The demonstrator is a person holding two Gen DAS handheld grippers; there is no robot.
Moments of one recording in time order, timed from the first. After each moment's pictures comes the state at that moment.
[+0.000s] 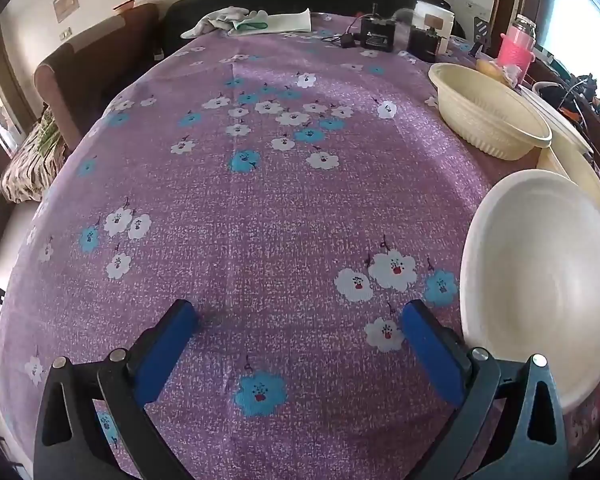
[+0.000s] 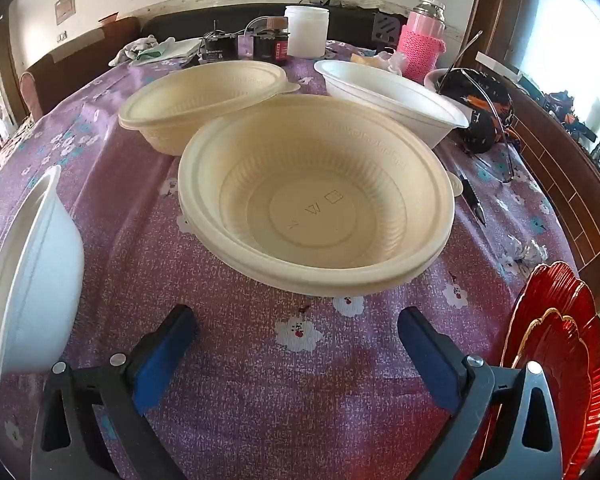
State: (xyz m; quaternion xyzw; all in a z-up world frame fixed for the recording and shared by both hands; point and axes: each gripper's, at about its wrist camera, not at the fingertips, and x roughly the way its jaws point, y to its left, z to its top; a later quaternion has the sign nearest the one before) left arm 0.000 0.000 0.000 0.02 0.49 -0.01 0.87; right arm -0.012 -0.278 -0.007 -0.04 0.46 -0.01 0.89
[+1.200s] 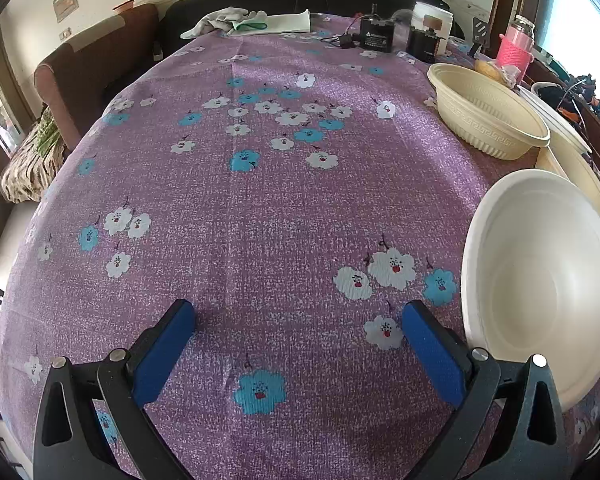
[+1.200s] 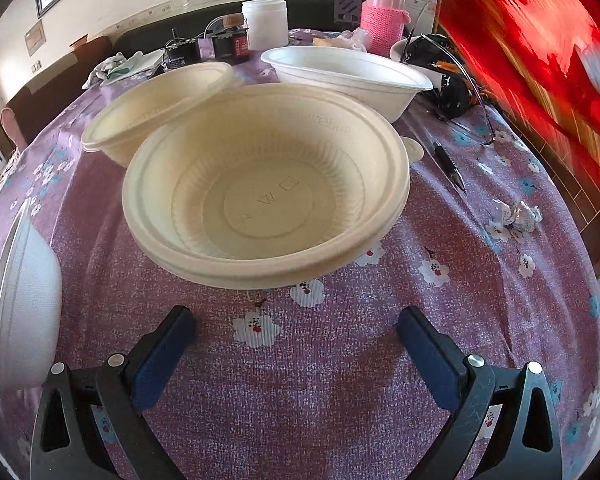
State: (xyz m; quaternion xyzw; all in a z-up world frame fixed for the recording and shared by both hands) left arm 0.000 0.000 0.000 0.01 0.49 -0.01 0.87; right arm -0.012 -0.308 -0.007 0.02 0.47 -0.03 0.88
